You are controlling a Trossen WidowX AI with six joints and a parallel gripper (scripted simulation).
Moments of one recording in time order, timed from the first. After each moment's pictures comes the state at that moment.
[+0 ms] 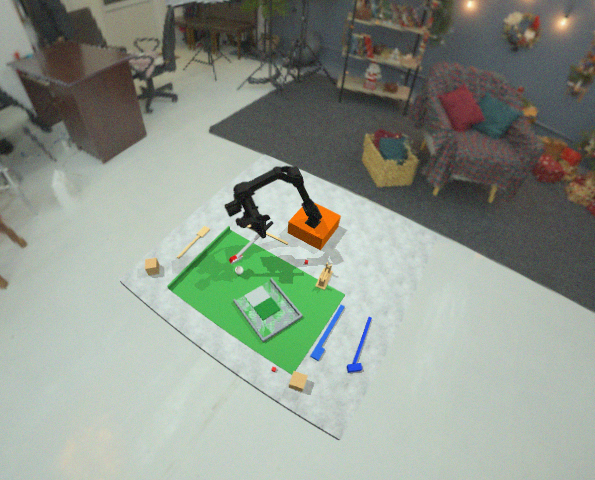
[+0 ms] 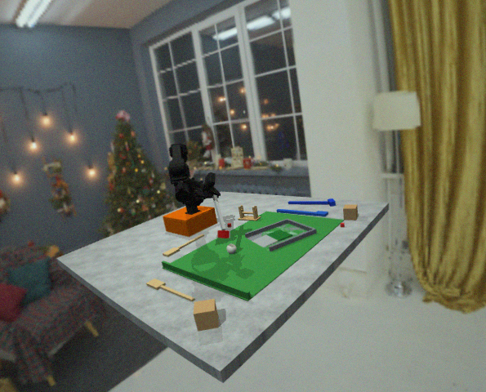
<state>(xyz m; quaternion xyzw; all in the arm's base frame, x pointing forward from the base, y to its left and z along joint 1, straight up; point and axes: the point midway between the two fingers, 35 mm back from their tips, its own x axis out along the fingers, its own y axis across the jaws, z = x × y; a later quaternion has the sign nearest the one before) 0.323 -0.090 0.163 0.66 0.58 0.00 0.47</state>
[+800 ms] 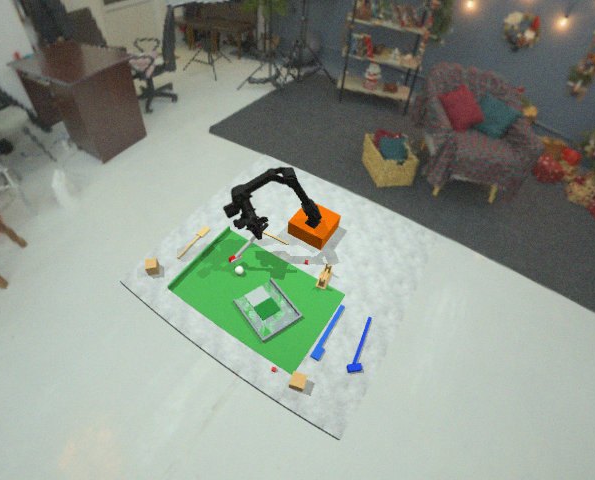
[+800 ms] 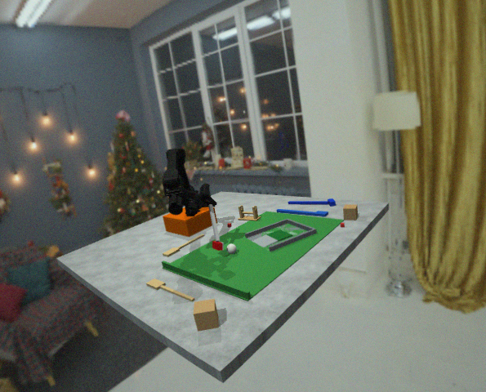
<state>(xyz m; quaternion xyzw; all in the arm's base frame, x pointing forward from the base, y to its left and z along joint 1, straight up) 0.318 -0.118 0.128 0.71 0.56 -0.02 0.43</state>
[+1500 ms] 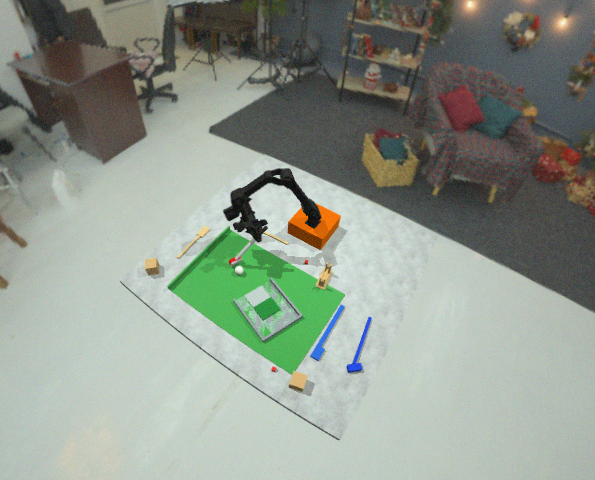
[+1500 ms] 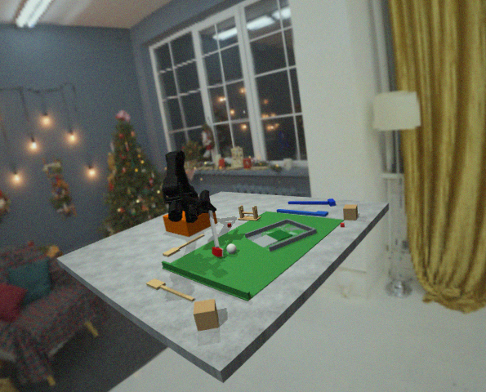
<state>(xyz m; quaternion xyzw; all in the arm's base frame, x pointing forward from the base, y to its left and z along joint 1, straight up) 0.316 -0.124 0.102 0.71 0.56 -0.02 0.43</state>
